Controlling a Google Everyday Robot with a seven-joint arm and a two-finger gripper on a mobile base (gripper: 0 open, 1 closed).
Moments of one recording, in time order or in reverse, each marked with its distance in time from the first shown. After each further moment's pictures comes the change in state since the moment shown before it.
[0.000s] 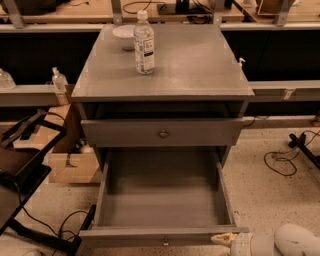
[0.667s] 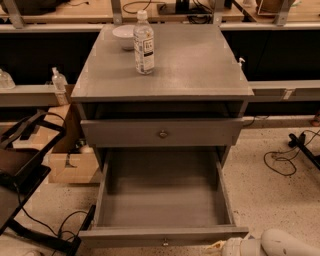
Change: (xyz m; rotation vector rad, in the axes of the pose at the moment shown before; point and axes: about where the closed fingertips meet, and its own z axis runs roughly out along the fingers) arm 0.053 -0.010 0.079 -0.074 -0.066 0.091
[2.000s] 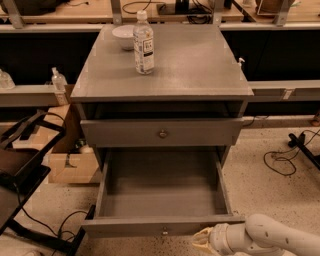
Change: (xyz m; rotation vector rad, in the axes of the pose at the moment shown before) arm -0.035 -0.032 0.037 -0.015 -0.030 -0.078
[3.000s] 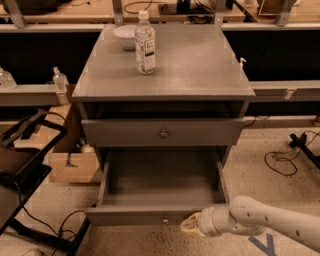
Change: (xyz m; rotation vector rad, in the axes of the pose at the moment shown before) arm -0.044 -0.040 0.030 -0.012 0.014 -0.081
